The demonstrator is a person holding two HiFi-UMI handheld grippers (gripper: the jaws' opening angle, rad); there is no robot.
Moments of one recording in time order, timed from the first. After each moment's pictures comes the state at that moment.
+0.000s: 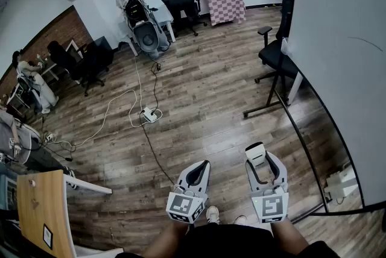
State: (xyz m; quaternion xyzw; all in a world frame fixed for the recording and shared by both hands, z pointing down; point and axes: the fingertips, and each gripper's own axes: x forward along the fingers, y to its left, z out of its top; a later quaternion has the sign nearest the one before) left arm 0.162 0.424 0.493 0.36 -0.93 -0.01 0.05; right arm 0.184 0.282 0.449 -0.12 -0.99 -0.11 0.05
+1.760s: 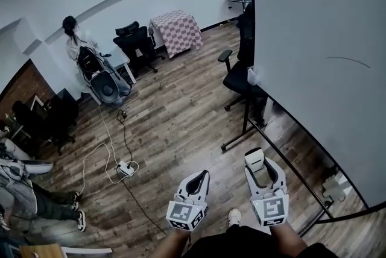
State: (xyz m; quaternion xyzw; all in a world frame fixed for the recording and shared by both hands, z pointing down) left arm -0.064 0.273 0.483 0.48 -0.87 -0.02 0.04; right arm -0.009 0.134 0.435 0.02 -0.99 -0.09 0.05
